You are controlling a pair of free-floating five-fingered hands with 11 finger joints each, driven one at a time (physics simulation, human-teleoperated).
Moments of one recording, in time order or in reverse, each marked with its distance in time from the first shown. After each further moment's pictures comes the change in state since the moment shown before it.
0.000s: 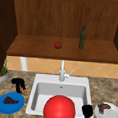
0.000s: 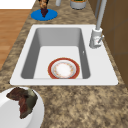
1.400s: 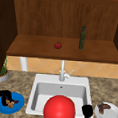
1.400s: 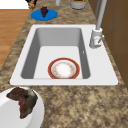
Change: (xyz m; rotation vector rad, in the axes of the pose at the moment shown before) left hand 0.097 -0.083 0.074 -0.012 0.016 0.001; right hand 0.000 0.000 0.000 0.000 0.000 0.000
